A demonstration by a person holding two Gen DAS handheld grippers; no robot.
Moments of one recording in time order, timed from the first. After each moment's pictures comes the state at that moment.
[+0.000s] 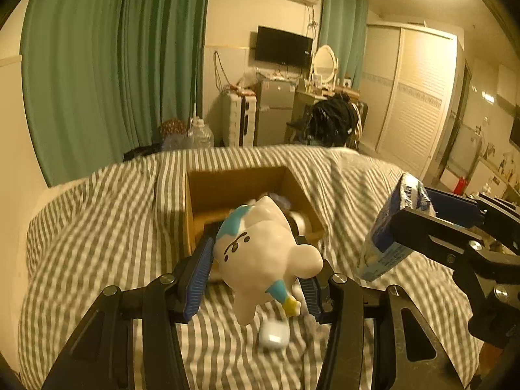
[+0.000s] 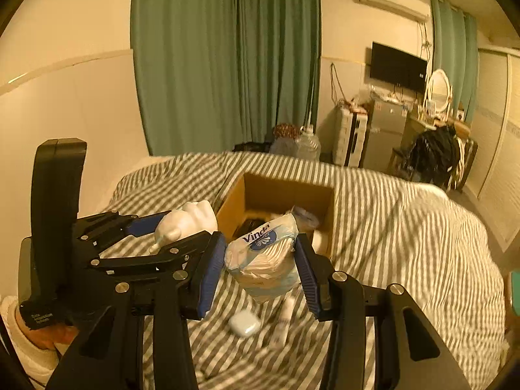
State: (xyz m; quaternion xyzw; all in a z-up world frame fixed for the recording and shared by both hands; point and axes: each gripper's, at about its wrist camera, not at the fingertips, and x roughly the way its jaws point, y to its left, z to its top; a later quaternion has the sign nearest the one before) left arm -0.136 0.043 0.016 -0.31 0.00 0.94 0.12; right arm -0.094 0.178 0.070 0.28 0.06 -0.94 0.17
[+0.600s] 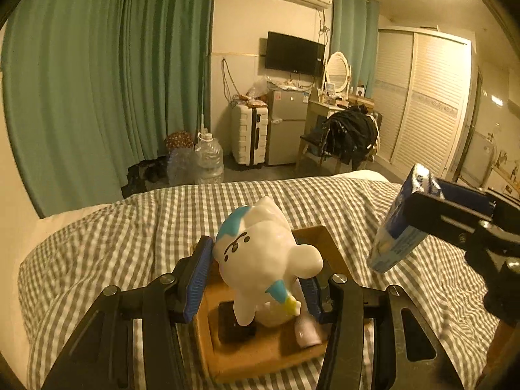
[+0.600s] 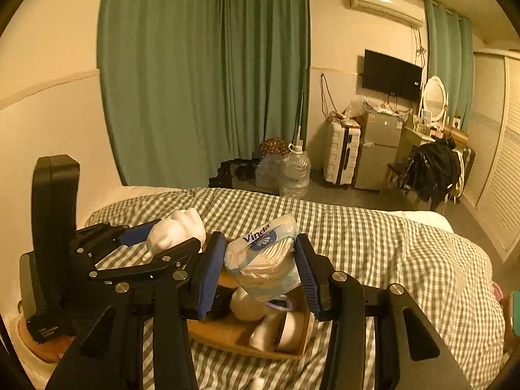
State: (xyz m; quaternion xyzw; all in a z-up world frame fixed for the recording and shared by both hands) left arm -0.296 0.040 0.024 -0.30 0.00 0.95 0.10; right arm -0.253 0.180 0.089 0.27 0.04 -0.95 0.16
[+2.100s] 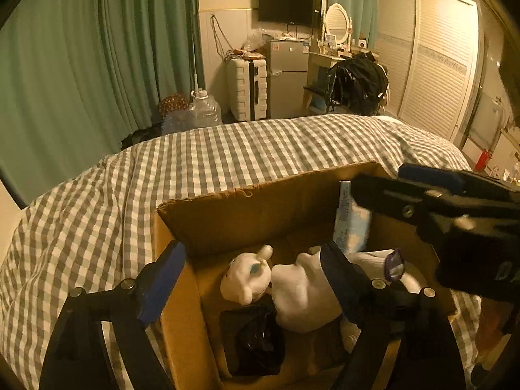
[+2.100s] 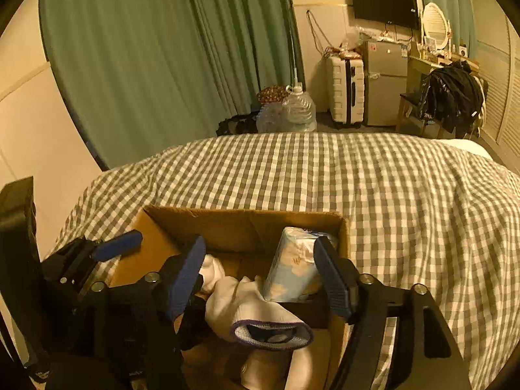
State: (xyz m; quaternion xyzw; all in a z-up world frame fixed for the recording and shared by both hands) left arm -0.363 0.054 -0.087 -0.38 0.05 0.92 0.10; right arm -0.367 0.195 -0.040 0.37 -0.04 -0.91 0.16
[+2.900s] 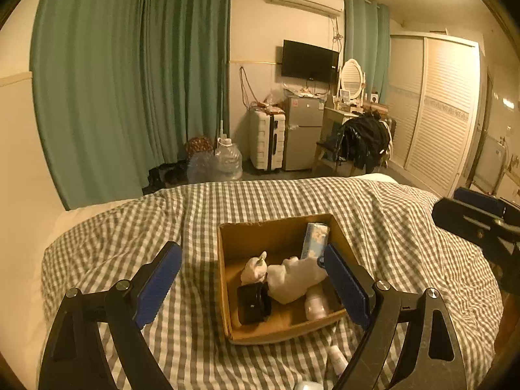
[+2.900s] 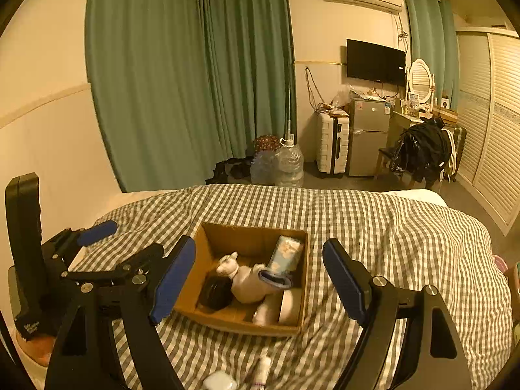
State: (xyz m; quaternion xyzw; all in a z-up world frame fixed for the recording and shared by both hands) left arm -0.213 0.021 0.036 -0.28 0.01 0.96 0.06; right arm -0.196 0.216 0.091 0.27 0.00 -0.95 0.14
